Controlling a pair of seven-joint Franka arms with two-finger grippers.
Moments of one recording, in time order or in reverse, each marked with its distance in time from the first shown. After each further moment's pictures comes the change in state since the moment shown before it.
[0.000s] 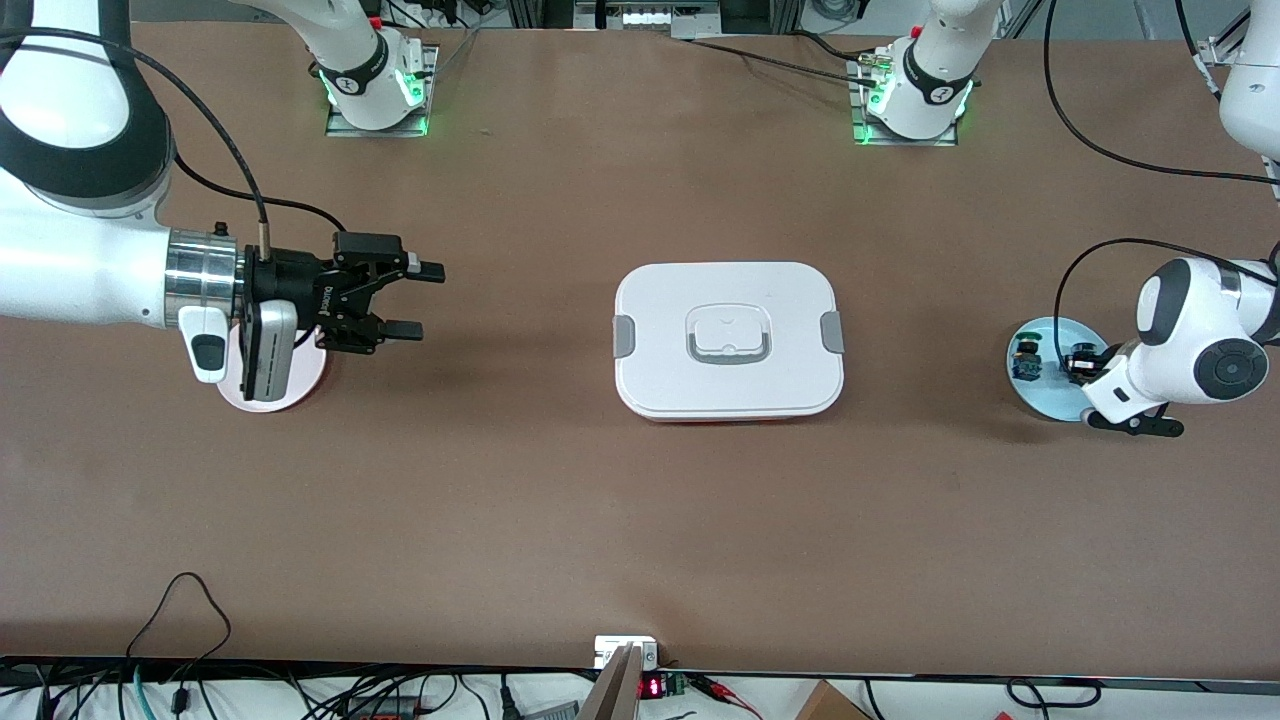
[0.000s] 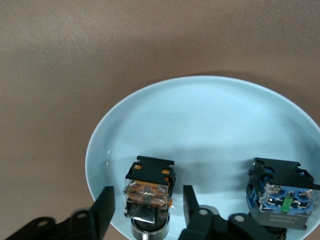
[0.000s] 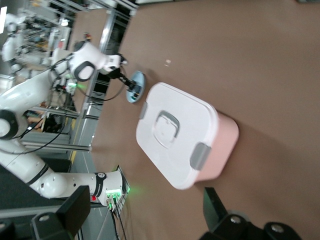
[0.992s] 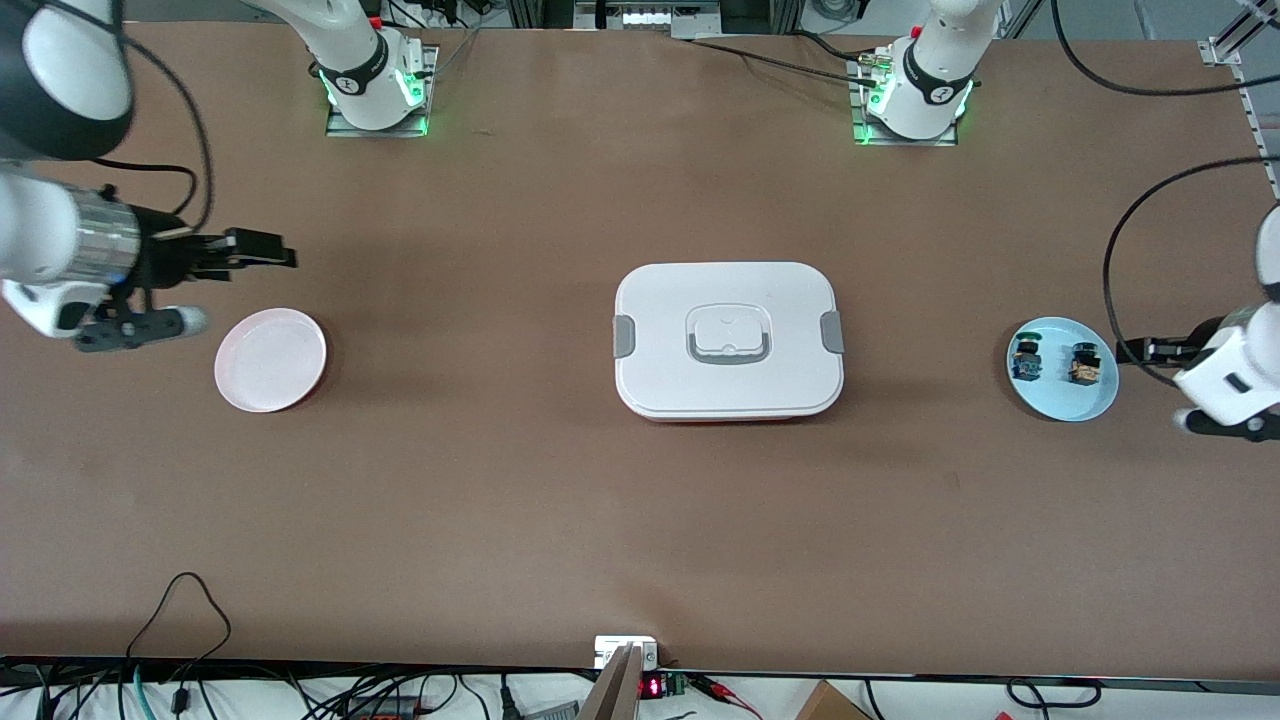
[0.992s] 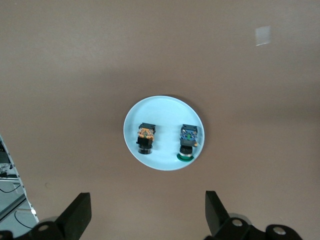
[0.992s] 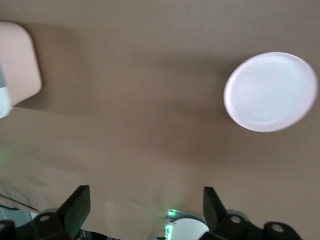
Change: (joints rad) left arm 0.000 -0.178 -0.315 0.421 -0.135 -0.574 -0.014; right arm -0.163 -0.047 0.039 0.129 -0.816 -0.307 0.363
